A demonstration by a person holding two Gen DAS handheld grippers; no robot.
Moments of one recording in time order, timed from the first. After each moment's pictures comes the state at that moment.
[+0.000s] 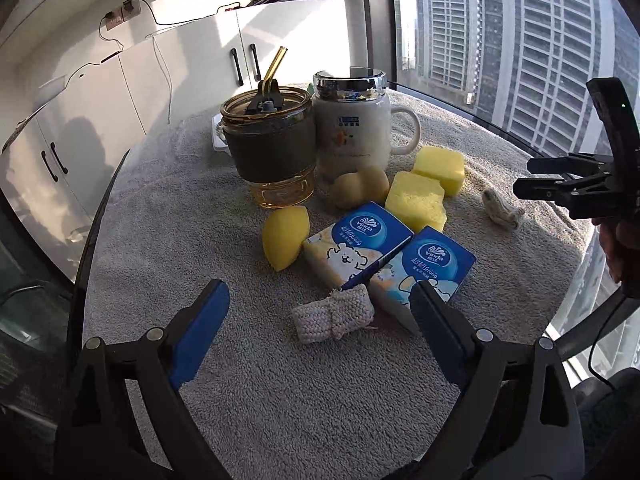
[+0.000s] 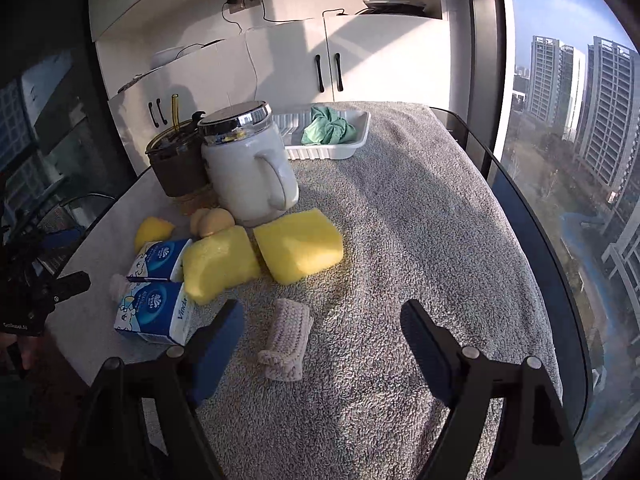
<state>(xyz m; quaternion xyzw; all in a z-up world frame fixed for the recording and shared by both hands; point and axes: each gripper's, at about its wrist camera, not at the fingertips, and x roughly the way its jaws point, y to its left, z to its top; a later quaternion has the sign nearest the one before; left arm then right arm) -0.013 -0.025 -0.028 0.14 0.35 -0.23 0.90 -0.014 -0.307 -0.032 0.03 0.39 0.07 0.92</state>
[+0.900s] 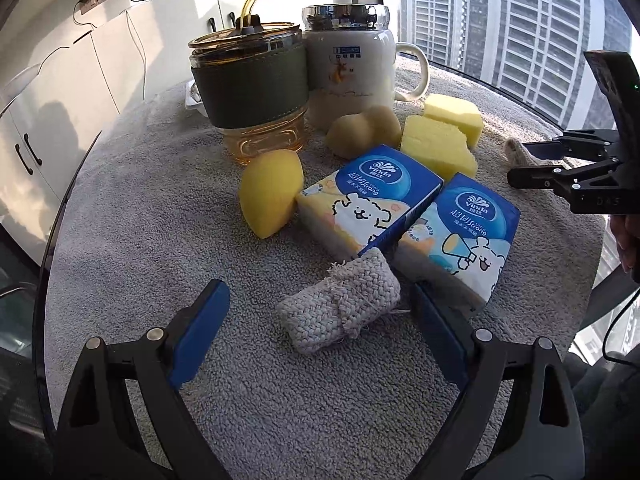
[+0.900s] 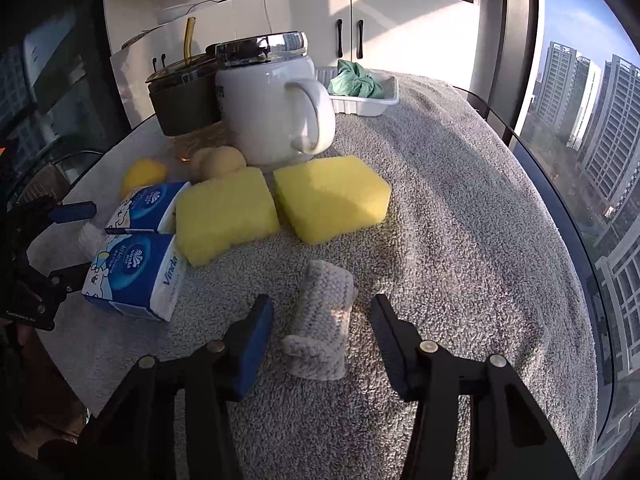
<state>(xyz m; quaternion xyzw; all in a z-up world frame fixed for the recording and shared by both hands) 0.015 -0.026 -0.076 0.17 0.38 -0.26 0.87 0.000 -0.272 -0.070 -0.02 0.43 0.08 0.90</state>
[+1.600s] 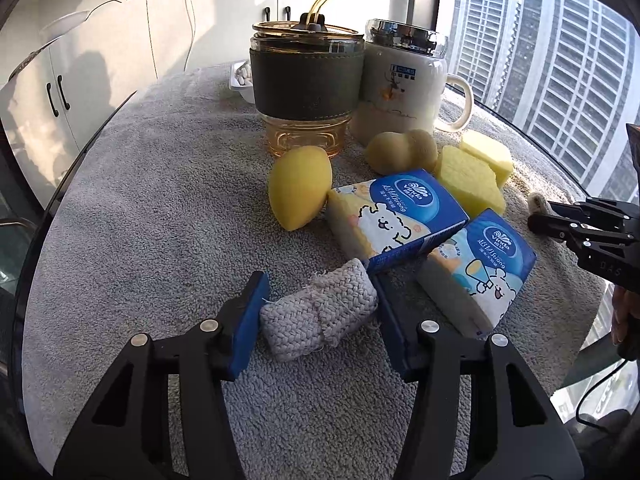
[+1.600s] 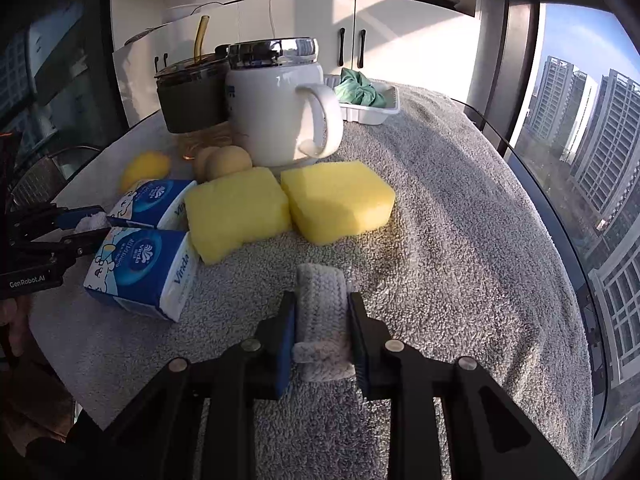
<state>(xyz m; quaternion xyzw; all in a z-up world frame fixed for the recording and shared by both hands) 0.017 -0.012 -0.077 0.07 0.39 -0.20 0.90 -0.009 -0.264 -0.069 -0.04 0.41 0.06 0.91</state>
